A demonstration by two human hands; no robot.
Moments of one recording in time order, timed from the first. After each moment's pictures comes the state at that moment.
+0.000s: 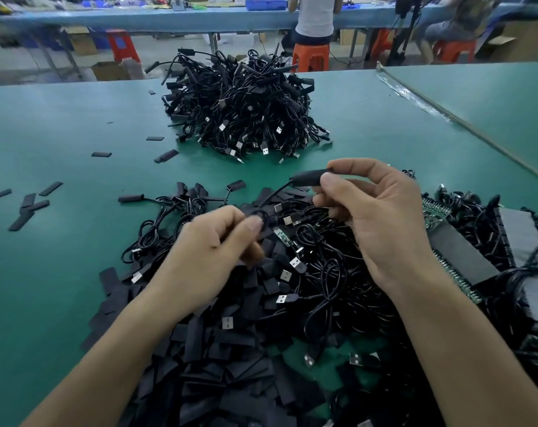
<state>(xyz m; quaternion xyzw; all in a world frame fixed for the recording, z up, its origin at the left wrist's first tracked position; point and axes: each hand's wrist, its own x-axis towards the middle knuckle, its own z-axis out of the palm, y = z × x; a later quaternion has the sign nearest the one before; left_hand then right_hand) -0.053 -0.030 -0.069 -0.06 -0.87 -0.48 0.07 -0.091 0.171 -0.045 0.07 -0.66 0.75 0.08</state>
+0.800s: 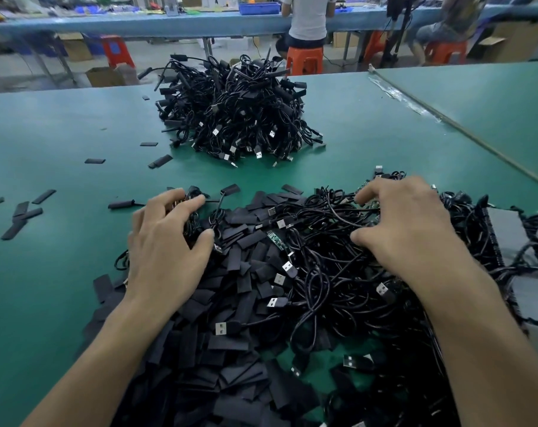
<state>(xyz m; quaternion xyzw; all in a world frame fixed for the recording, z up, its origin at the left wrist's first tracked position) -0.064 -0.053 -0.088 0.08 -0.94 -0.25 0.24 -0.086 0.207 -0.029 -0.03 -0.98 0.20 0.05</state>
